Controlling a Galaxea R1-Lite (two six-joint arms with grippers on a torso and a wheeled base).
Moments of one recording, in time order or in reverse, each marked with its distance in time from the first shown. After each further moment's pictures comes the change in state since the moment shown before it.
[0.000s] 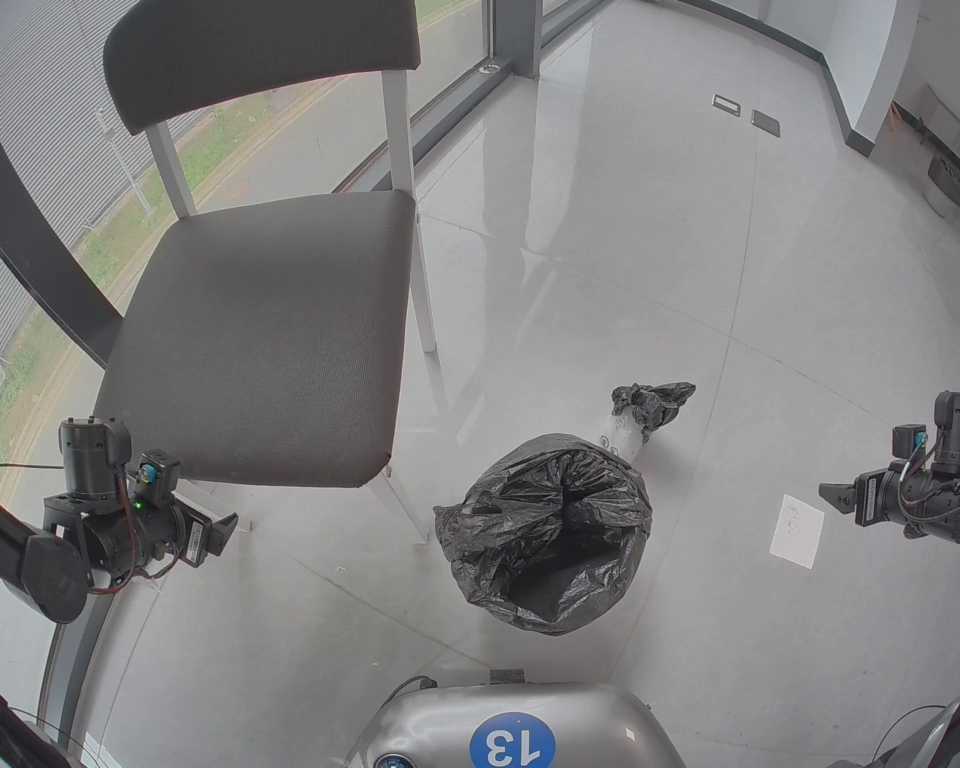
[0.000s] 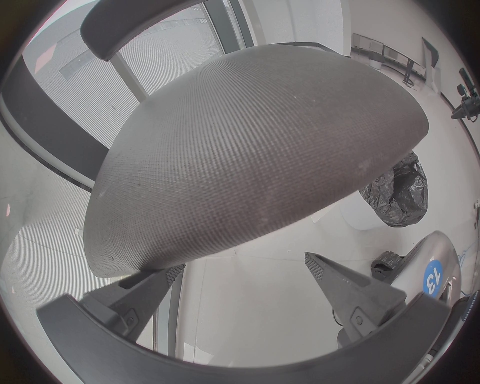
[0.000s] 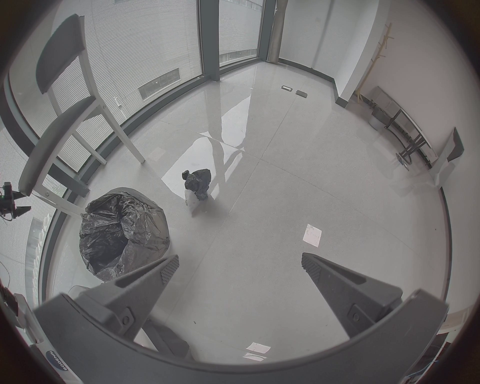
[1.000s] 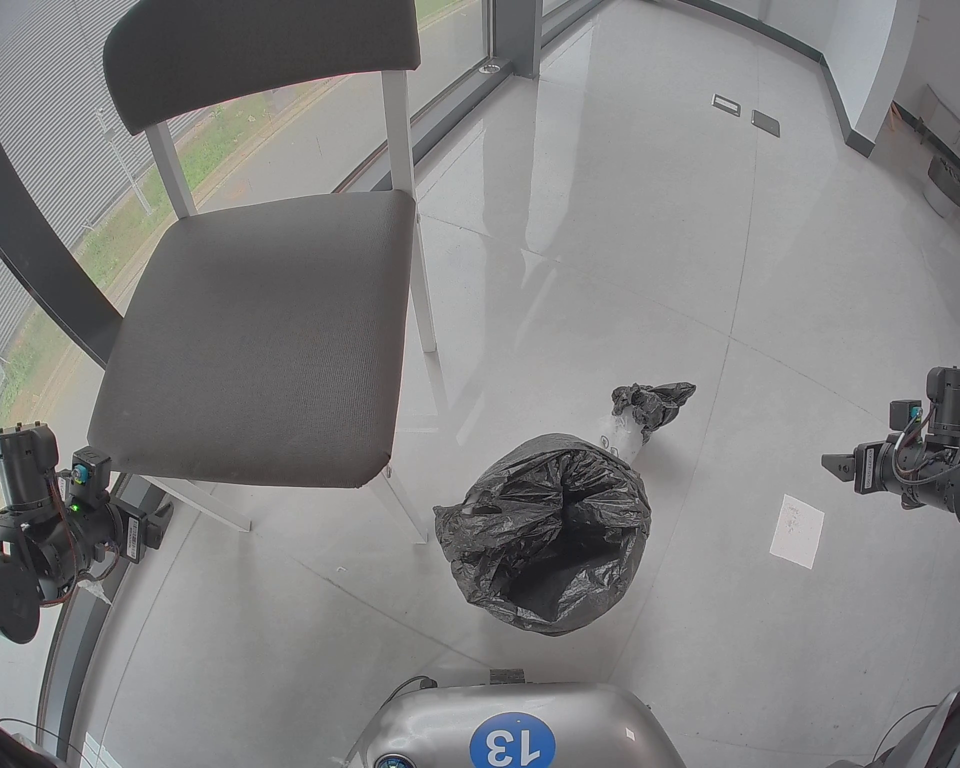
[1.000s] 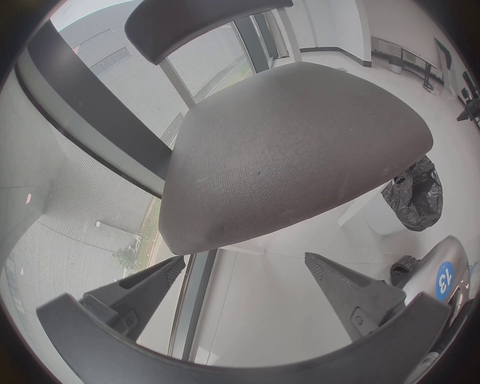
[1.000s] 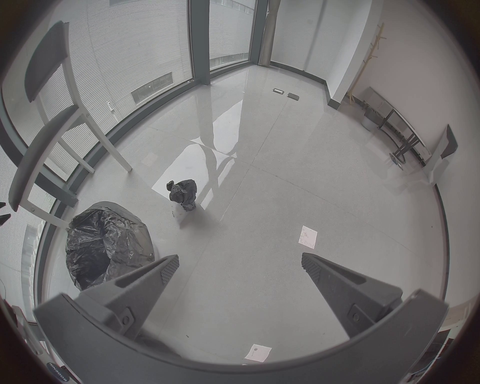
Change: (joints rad) left arm 0.184 -0.174 0.090 -0.015 -0.032 0.040; right arm -0.044 0.106 -0.129 -0.007 0.000 0.005
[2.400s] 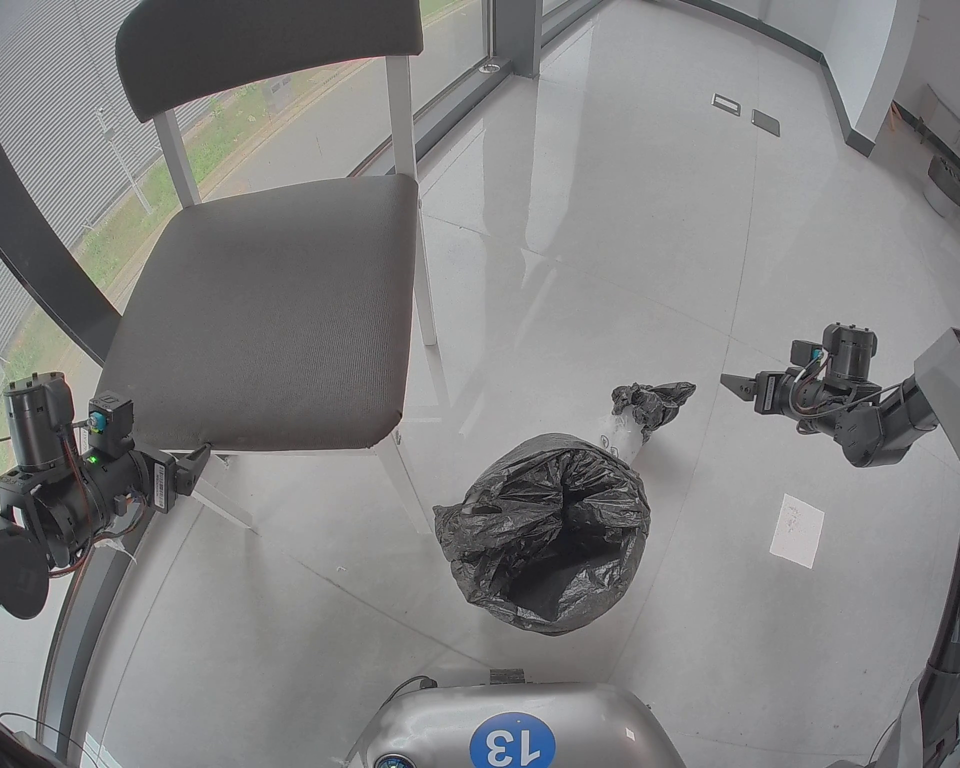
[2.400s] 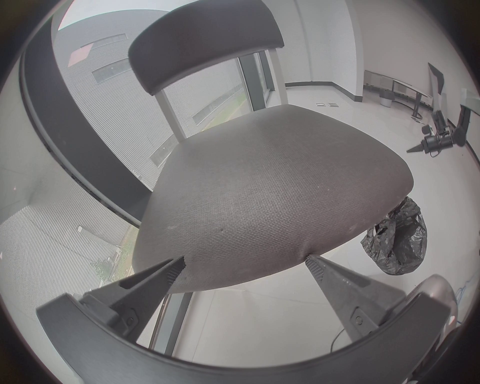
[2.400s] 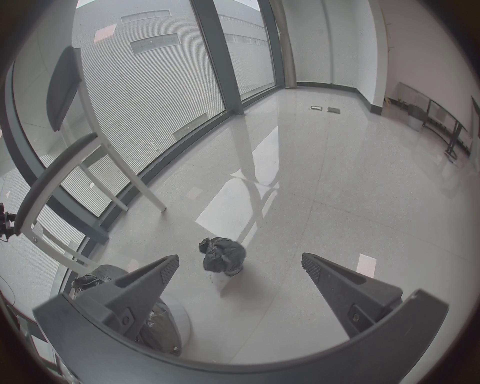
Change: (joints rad) left arm -0.141 0.016 -0.127 -0.039 0.002 -0.115; right arm 0.134 0.568 -0.592 -0.212 0.214 0.169
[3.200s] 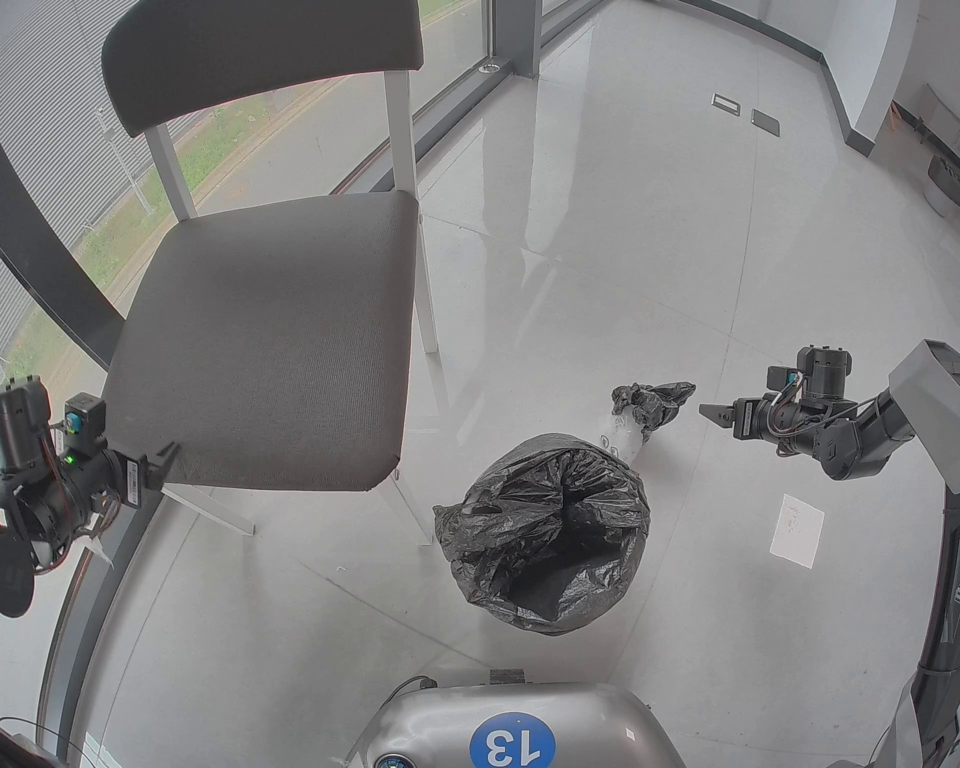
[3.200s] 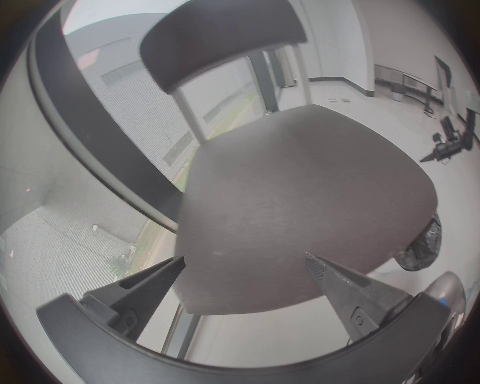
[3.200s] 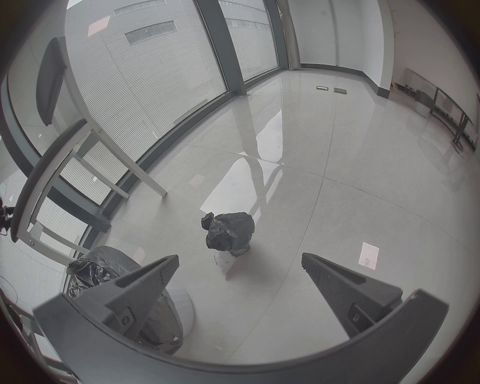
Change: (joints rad) left arm 0.083 -0.030 0.021 0.003 -0.004 0.035; right arm 0.038 0.089 -0.031 0.044 0.002 -0.001
